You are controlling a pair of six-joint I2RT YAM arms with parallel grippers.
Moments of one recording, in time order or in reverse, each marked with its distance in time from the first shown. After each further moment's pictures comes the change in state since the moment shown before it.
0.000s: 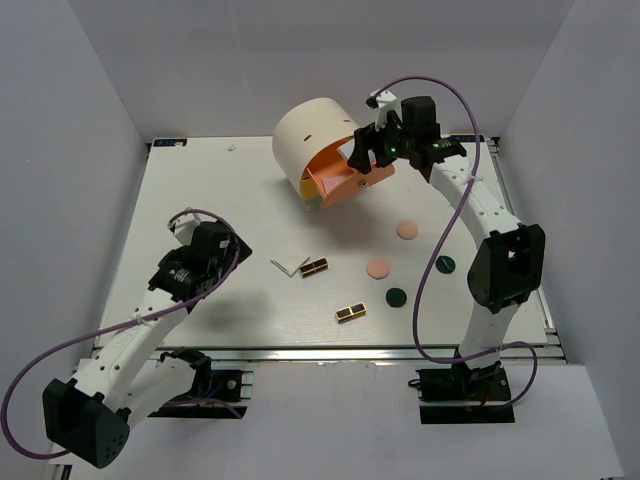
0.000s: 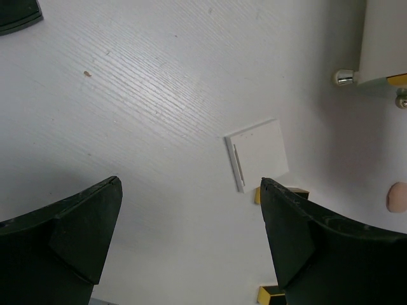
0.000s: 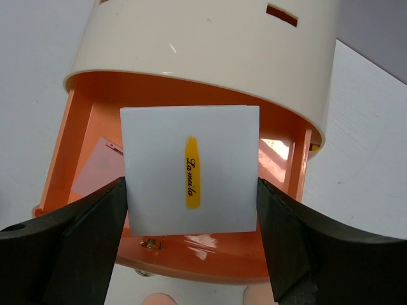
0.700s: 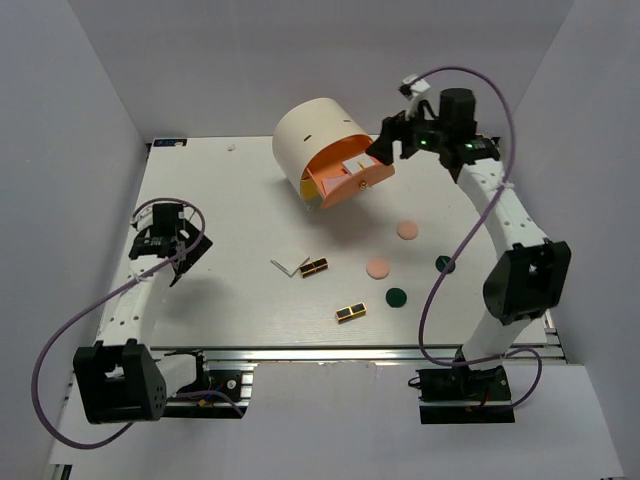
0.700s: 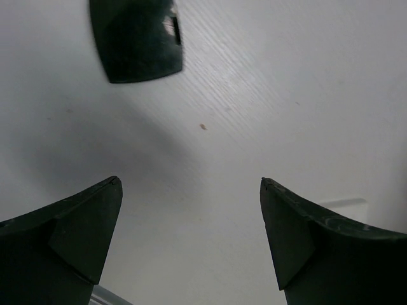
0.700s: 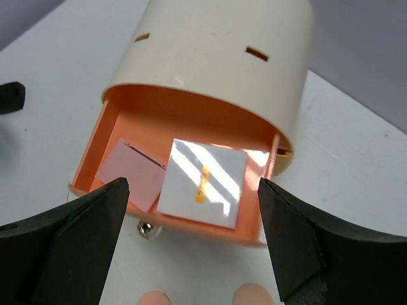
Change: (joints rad) left arm 0.414 0.201 0.097 -0.076 0.139 0.184; right arm -0.088 -0.072 -0.028 0.050 -0.159 -0.001
